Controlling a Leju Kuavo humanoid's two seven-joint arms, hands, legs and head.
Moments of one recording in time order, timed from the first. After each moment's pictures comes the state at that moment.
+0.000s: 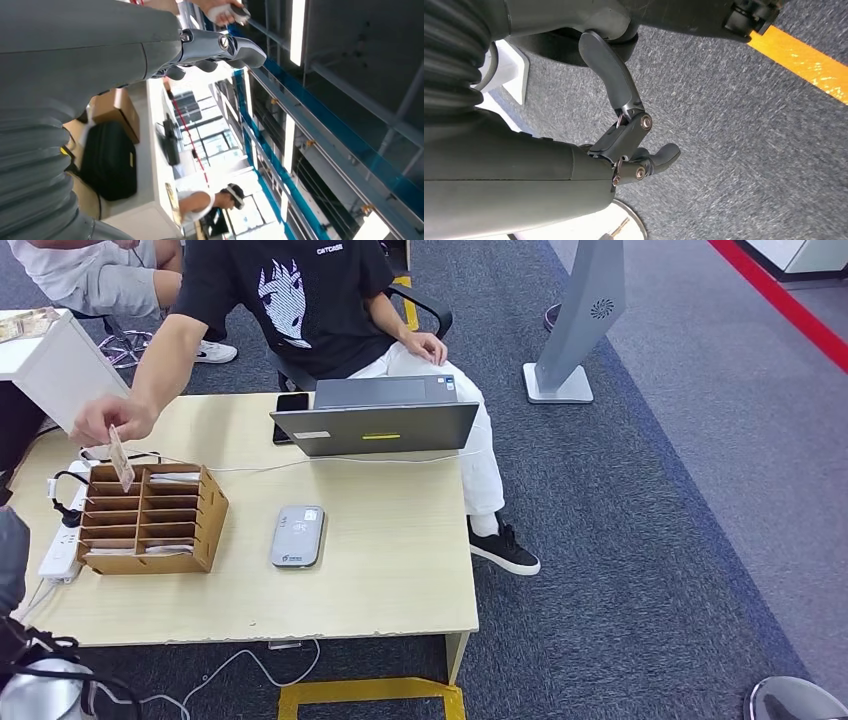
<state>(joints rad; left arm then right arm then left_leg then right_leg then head) -0.15 -0.02 0.12 -1.73 -0.45 0.62 -0.43 -0.07 0.15 0.25 -0.17 0.60 -0.52 0.25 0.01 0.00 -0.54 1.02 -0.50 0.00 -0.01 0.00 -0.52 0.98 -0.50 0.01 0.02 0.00</state>
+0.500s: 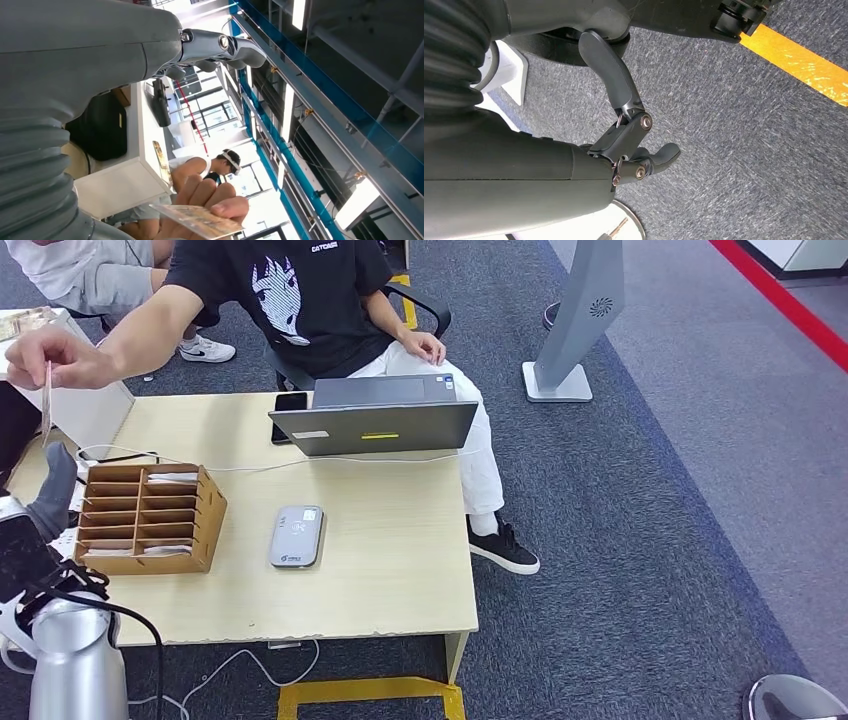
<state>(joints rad) -0.34 -0.01 0.04 -1.55 -0.47 0.60 -0.38 -0.08 0.16 0.25 -0.18 0.60 -0.51 0.27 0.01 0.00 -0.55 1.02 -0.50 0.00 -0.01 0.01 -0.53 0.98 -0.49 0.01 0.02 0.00</state>
